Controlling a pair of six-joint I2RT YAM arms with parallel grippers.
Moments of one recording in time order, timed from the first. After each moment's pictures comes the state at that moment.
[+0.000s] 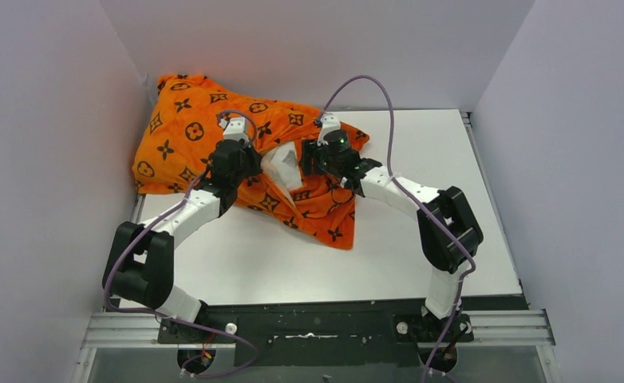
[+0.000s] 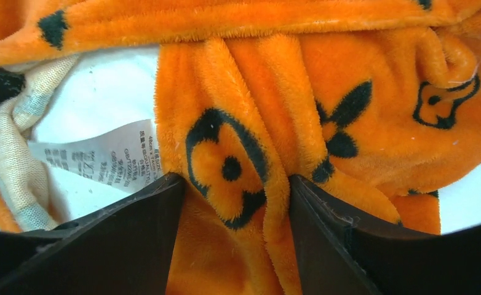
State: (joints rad) left arm -0.35 1.52 0.93 0.24 -0.11 -0.34; right arm 0.62 1.85 1.35 0.01 0.04 0.26
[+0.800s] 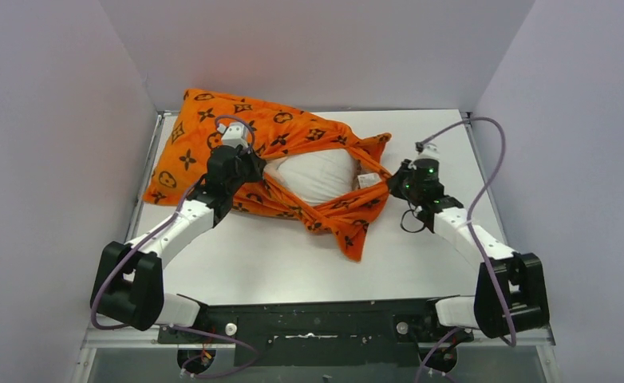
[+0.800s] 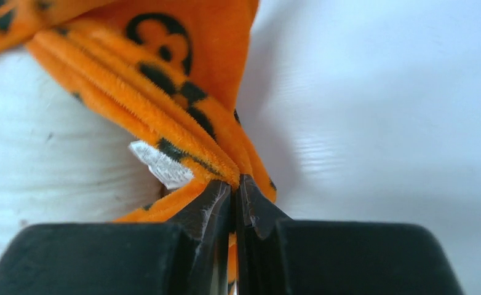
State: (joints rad) left arm -0.36 1.39 0.87 0.21 -0.05 -0.36; right arm 0.25 1.36 0.79 0.01 0.02 0.43
